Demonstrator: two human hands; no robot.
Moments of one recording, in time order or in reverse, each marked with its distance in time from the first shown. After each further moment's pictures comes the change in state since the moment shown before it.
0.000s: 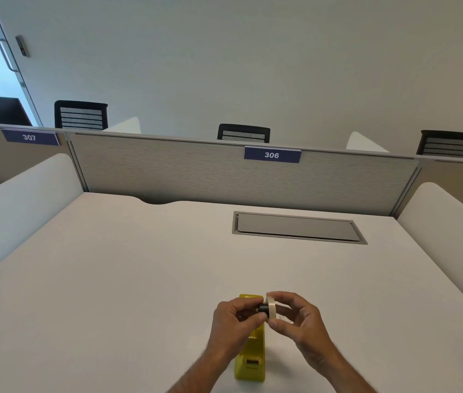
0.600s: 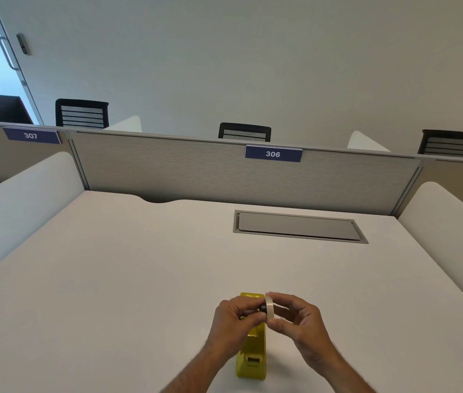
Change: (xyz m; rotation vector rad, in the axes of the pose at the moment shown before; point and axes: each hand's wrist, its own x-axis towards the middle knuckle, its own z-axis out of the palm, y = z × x) left_hand 0.004 -0.001 -0.005 0.072 -0.087 0.020; right_hand -0.001 0.002 0.004 0.028 0.005 0.000
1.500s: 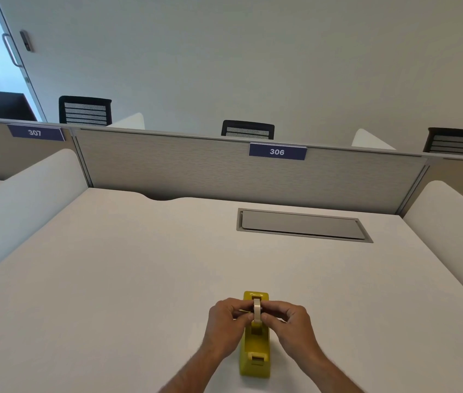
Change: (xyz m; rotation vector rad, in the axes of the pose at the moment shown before) left_hand 0.006 -0.024 -0.012 0.147 0.079 -0.054; right_hand 0.012 0.021 0.026 -0.442 0.192 0.070
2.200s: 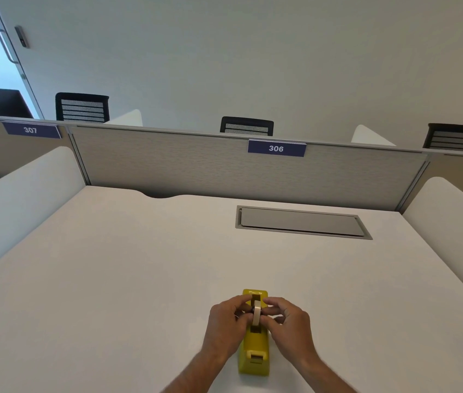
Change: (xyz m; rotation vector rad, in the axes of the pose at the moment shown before) left_hand 0.001 -0.012 0.008 0.167 0.043 0.087; right_hand -0.003 0.006 0.008 -0.218 0.108 -0.052
